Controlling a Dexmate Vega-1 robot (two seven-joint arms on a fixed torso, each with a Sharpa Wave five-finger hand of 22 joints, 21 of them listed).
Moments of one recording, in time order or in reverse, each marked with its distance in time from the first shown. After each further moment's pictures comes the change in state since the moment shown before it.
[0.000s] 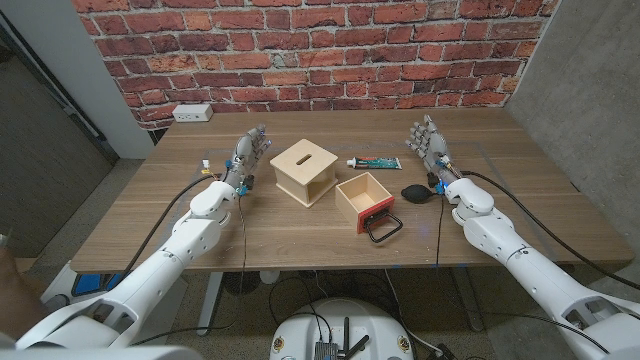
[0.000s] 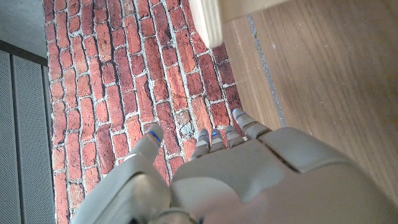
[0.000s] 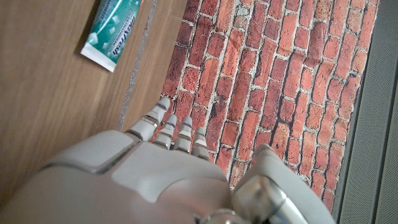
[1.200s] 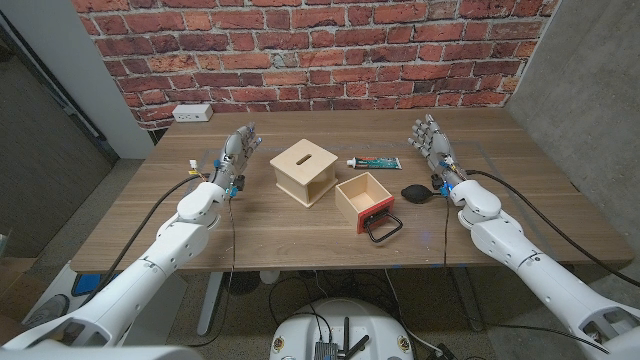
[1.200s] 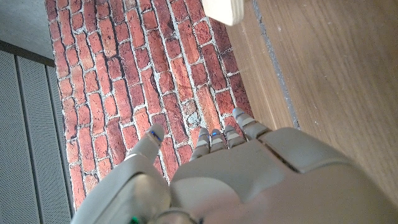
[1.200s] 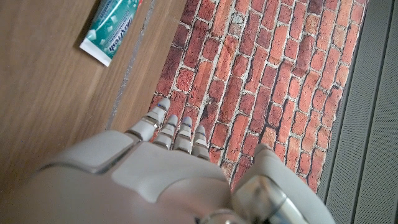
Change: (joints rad) left arm 0.093 0.068 -0.047 -0.154 0.006 0.028 0.086; left_hand 0.000 0.000 0.000 0.000 0.000 0.003 0.003 0.004 0.000 -0.002 0.001 0.000 0.000 0.013 0.006 0.007 0.000 0.013 0.002 0.000 0.000; right arm -0.066 -0.060 0.016 -0.100 -0.027 0.015 -0.017; right_hand 0.000 0.000 0.008 0.000 0.007 0.011 0.043 0.018 -0.003 -0.008 -0.007 0.004 -0.012 0.000 -0.010 0.008 -0.031 -0.009 -0.002 0.006 0.000
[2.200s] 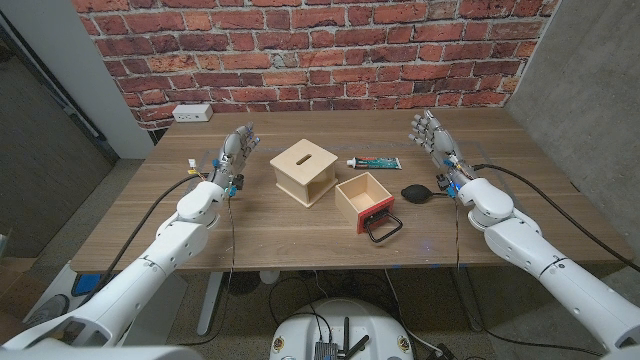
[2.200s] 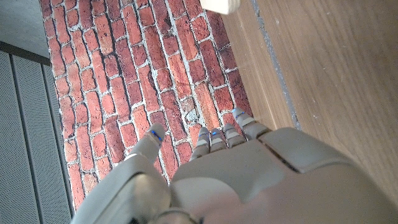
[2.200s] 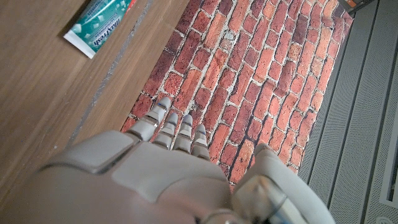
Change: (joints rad) left arm -0.013 -0.003 -0.001 0.015 0.009 0.003 0.009; left_hand 0.000 0.000 0.010 -0.010 0.000 0.014 0.008 0.004 0.000 0.016 -0.009 0.000 0.000 0.029 0.000 -0.001 -0.003 0.000 0.000 0.000 0.000; right arm -0.092 -0.111 0.030 -0.198 -0.083 -0.038 -0.060; right_hand 0.004 0.004 0.004 -0.005 0.004 0.011 0.004 0.004 0.003 0.009 -0.002 0.008 0.000 0.018 0.004 0.011 -0.022 0.004 -0.004 0.000 0.000
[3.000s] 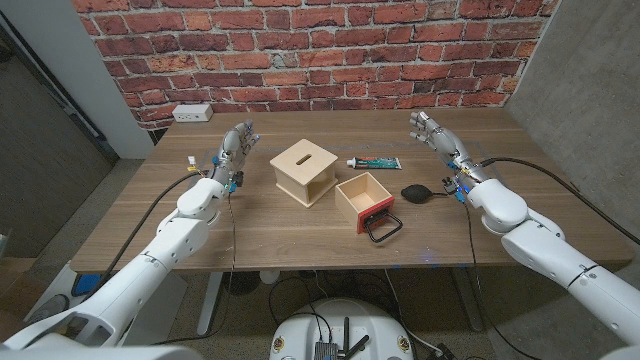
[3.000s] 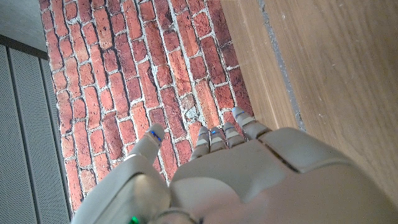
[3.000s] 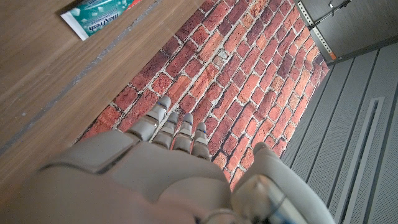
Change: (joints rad) left arm -0.011 -0.004 -0.008 -0.005 -0.020 0.019 0.004; left_hand -0.006 -0.006 0.002 -0.008 0.000 0.014 0.004 0.000 0.000 0.016 0.005 0.007 0.000 0.018 0.000 0.000 0.000 0.011 0.000 0.000 0.000; right arm -0.103 -0.117 0.042 -0.158 -0.177 0.001 -0.064; right_hand 0.005 0.005 0.004 -0.011 0.000 0.027 -0.005 0.004 0.000 0.018 0.004 0.000 -0.005 0.016 -0.005 0.000 -0.015 0.011 0.000 0.000 0.000
